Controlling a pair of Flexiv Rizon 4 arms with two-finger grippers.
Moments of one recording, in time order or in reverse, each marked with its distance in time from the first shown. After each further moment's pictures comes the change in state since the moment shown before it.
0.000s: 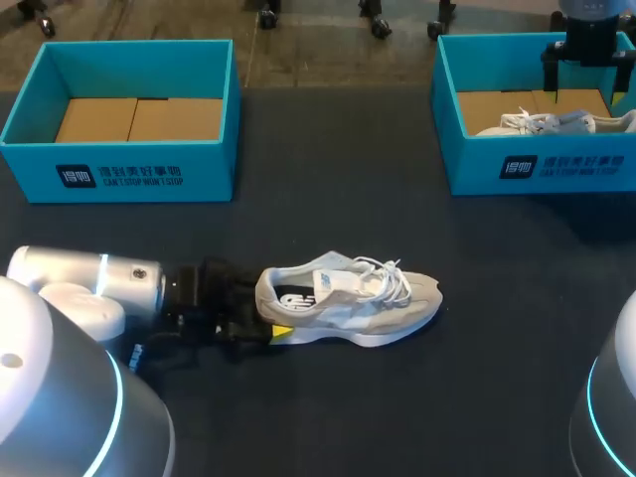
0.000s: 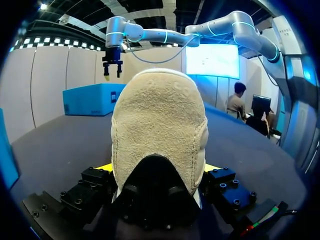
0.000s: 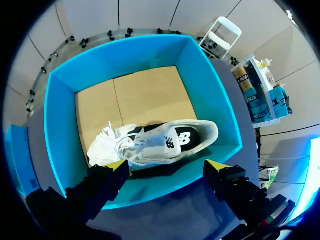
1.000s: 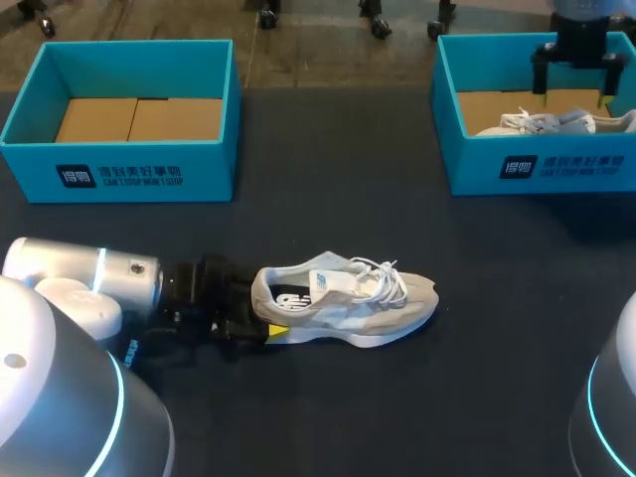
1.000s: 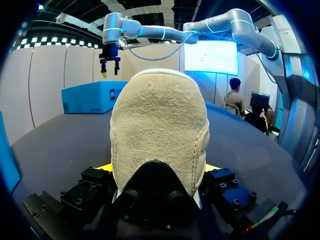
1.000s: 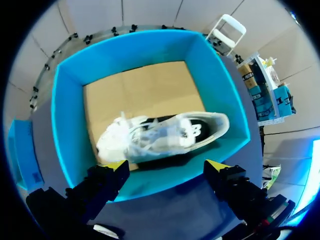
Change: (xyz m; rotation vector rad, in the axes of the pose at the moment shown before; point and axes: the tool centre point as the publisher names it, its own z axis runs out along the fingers) left arm -0.002 0.001 -0.004 -0.028 0.007 0.006; right arm 0.030 -0.020 -0.011 0.047 0.052 -0.041
